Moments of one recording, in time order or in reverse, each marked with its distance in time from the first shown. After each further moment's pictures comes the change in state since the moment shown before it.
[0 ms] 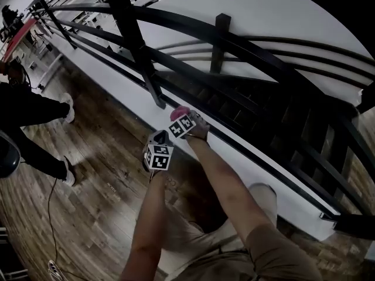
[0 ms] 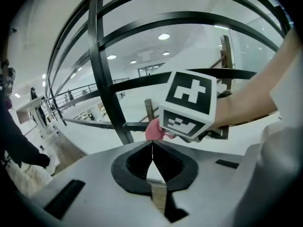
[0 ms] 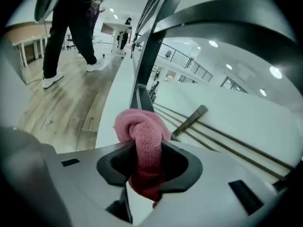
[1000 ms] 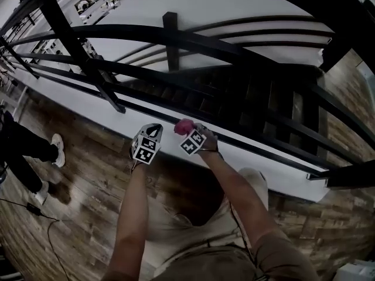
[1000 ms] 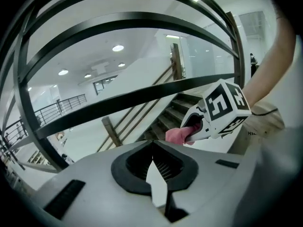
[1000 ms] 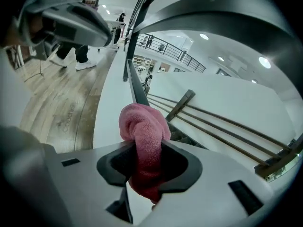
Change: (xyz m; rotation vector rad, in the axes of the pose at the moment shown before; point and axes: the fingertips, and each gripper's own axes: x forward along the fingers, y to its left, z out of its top) left arm -0.013 -0.177 0.064 0.349 -0.132 -0.428; right arm -0.140 -0.061 -0.240 0.061 0.091 -0.053
